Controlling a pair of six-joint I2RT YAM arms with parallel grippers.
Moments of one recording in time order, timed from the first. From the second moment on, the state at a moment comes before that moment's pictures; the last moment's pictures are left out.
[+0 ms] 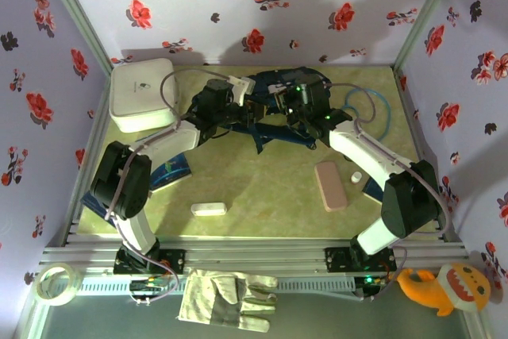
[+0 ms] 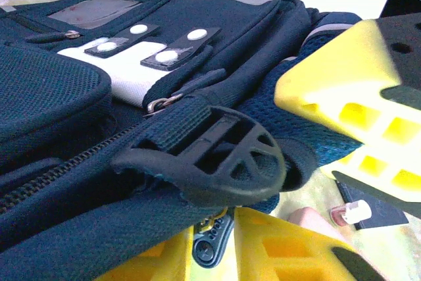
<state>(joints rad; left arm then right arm) -0.58 1.76 1.24 0.12 0.45 -0.33 0.52 1.55 1.21 -0.14 -0.06 1.51</state>
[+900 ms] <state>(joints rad) -0.59 1.75 1.18 0.18 0.43 -0.26 0.52 1.55 1.21 -0.14 -0.07 1.51</state>
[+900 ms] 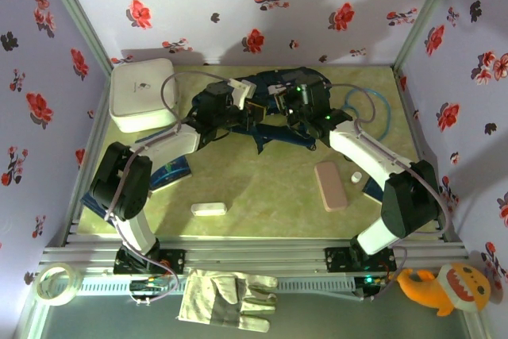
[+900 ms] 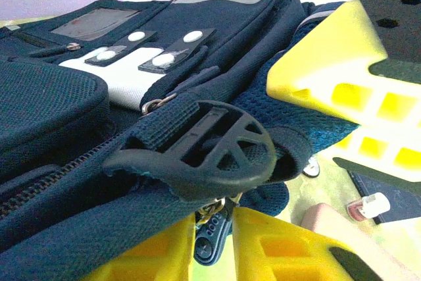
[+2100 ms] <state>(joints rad) -0.58 1.56 0.97 0.20 0.22 -0.20 0.50 1.55 1.18 -0.14 -0.10 1.50</state>
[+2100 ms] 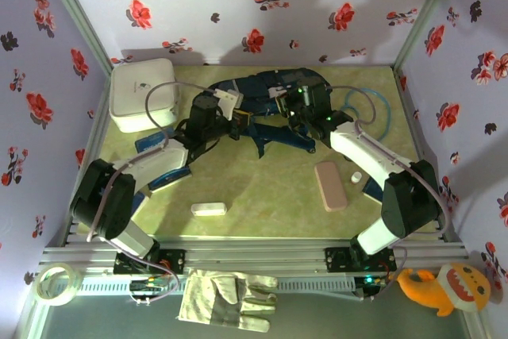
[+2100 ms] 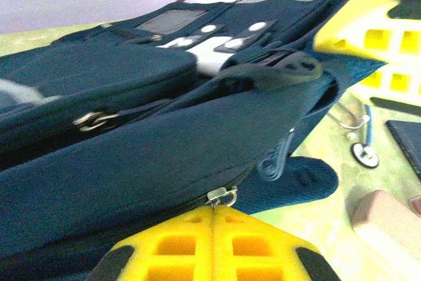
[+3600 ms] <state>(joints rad) -0.54 1.64 1.14 -0.14 0.19 -0.25 0.50 1.55 1.18 -0.15 -0.13 1.50</state>
